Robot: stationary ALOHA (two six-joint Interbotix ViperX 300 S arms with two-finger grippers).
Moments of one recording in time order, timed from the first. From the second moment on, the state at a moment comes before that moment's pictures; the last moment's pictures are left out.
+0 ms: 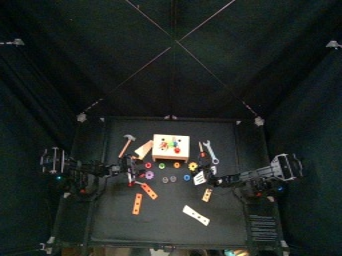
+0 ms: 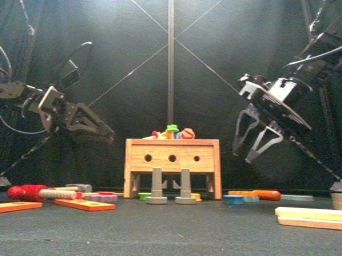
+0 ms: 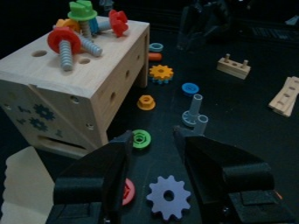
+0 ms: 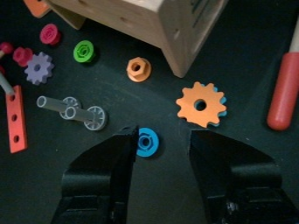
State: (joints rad) left arm 0.18 -0.15 1.27 -0.12 -0.91 0.03; right arm 0.09 -0.20 0.89 -1.16 0.55 2.12
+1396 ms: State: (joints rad) left arm 0.21 -0.23 1.34 -0.18 -0.87 0.03; right arm 0.06 0.10 0.69 -0.71 0.56 1.40
